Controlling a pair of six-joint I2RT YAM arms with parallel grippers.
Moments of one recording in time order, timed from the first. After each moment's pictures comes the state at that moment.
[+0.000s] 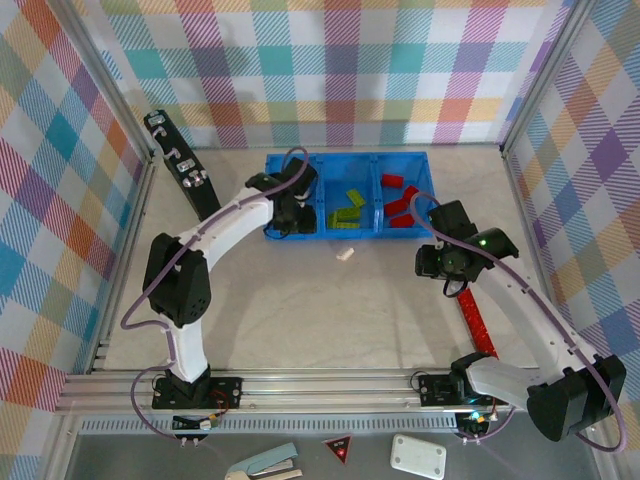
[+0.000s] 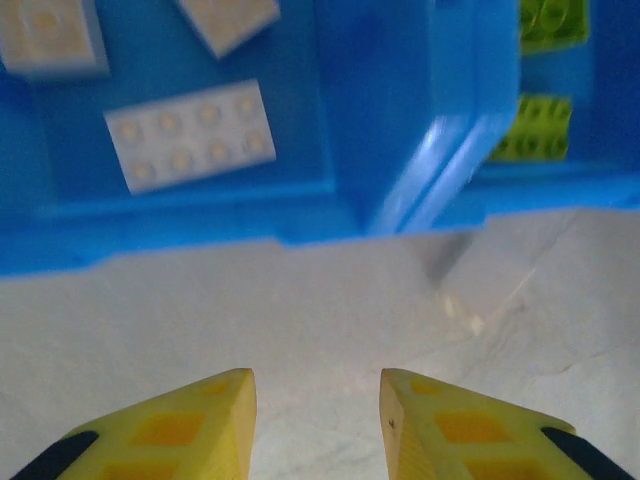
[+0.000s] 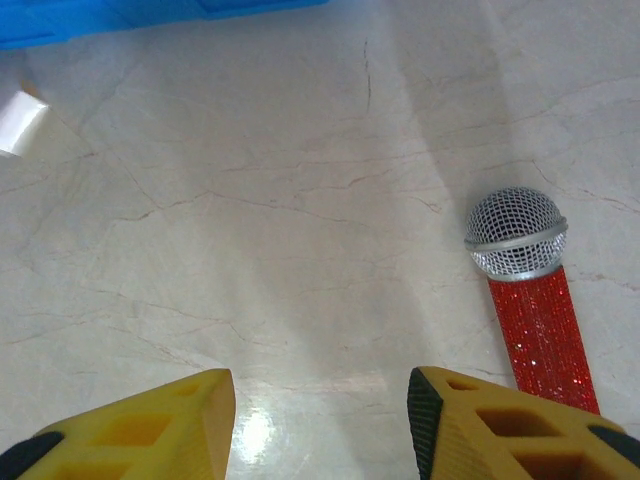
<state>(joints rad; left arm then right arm) -0.54 1.90 1.68 -0.95 0.01 -0.52 0.39 1.11 1.07 -1.14 0.13 0.44</state>
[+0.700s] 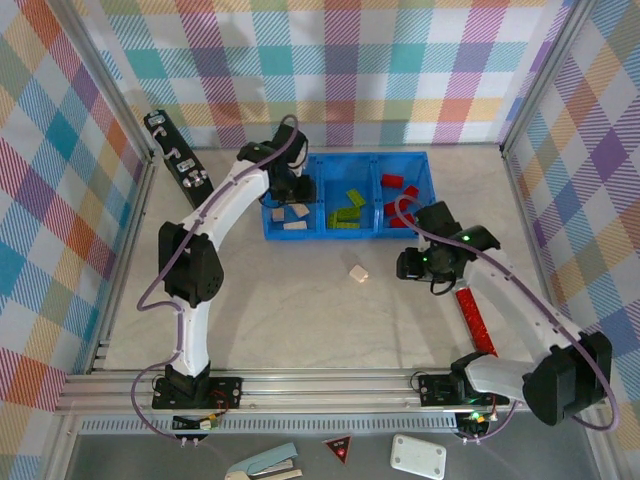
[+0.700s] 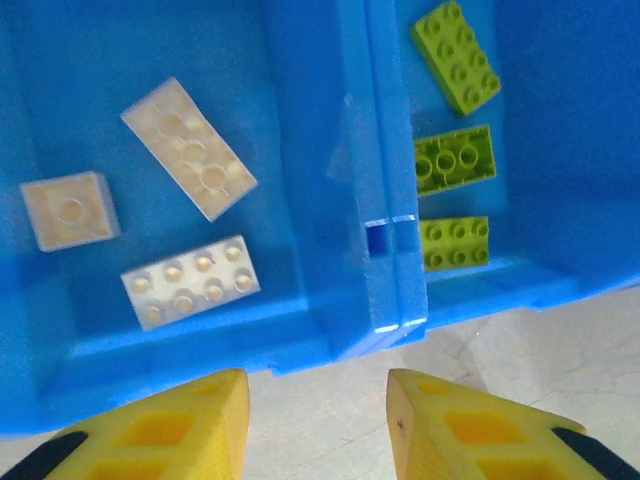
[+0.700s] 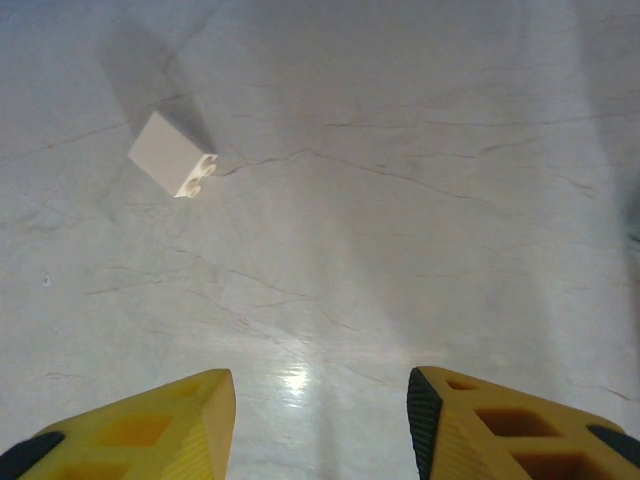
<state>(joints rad) -0.44 2.07 2.04 -1.09 0.12 -0.40 0.44 1.22 1.03 -1.02 -0.06 0.44</state>
